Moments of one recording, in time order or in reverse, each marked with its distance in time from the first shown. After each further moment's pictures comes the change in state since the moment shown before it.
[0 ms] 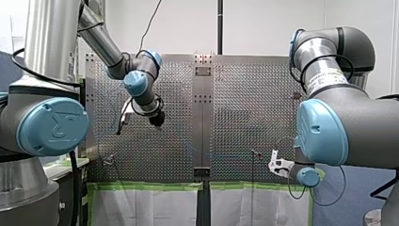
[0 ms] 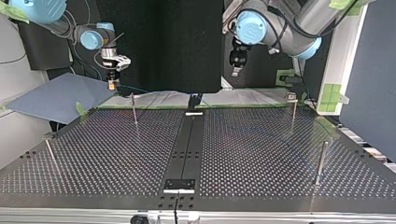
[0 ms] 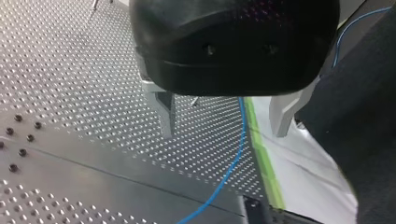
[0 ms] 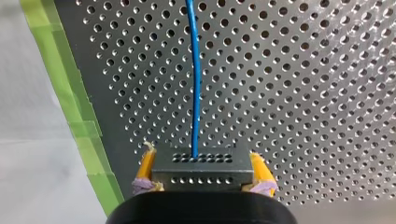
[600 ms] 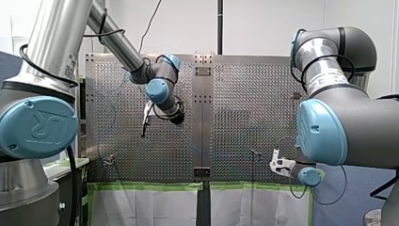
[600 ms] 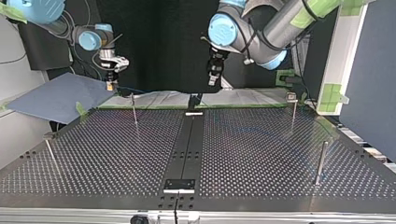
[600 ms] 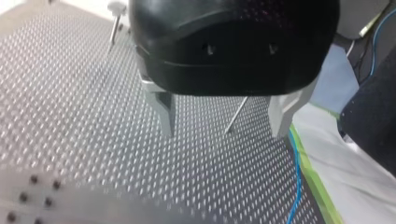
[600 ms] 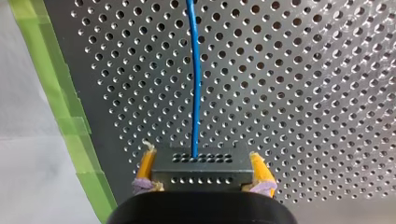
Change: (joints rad) left arm -0.150 -0.149 0.135 0.149 -0.077 -0.007; right arm -0.012 0.000 -0.014 0.000 -0.011 -0.007
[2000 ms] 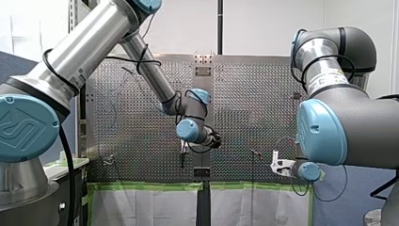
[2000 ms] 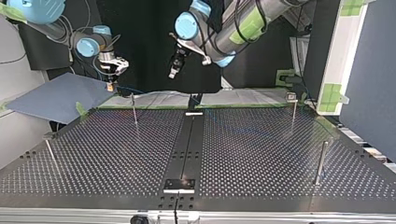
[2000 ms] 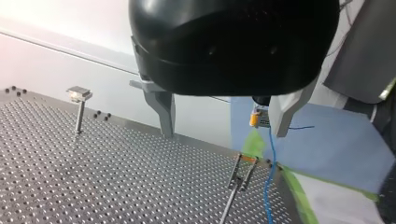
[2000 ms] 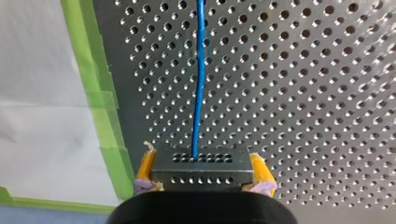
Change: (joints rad) left arm -0.194 -0.368 0.159 0.368 0.050 -0.034; right arm 0.001 0.001 -0.061 0.174 0.026 -0.103
